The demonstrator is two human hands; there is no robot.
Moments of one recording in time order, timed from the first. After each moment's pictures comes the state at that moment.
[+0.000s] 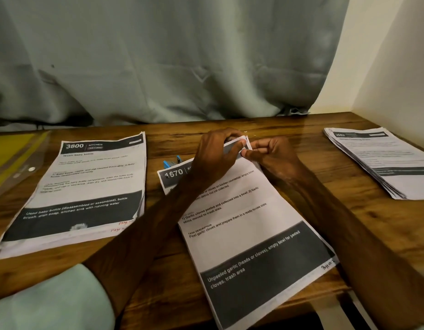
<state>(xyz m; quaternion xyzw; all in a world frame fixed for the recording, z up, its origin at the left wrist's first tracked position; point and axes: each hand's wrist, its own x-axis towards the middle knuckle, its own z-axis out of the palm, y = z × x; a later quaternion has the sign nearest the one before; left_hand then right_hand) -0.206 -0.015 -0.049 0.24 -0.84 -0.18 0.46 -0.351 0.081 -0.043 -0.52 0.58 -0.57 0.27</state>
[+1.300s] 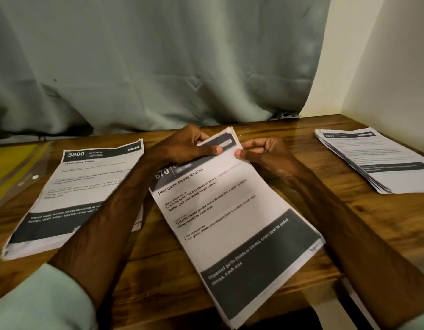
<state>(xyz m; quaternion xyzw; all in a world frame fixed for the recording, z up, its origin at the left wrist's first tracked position) -0.140 -0.028 0.013 0.25 -0.87 -0.39 0.15 -0.346 0.107 -0.022 -0.48 0.60 -0.53 0.36</state>
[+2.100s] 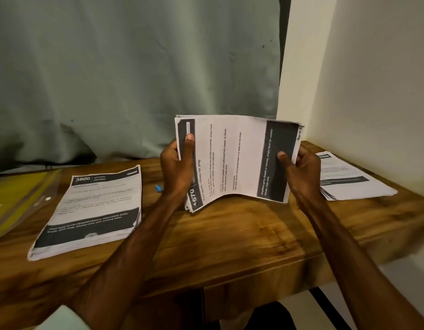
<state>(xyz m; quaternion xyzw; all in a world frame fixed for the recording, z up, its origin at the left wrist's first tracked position) -0.154 0.082 0.021 0.25 -0.60 -0.44 0.62 -0.365 0.216 0.007 -0.35 0.63 -0.69 -0.02</state>
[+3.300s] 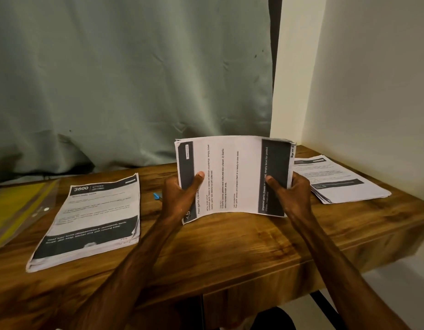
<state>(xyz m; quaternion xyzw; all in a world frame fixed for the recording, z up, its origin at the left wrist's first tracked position) -0.144 0.079 -0.023 0.33 -0.64 -0.46 0.52 -0.357 0.221 -0.024 -0.31 0.68 -0.67 0.02</state>
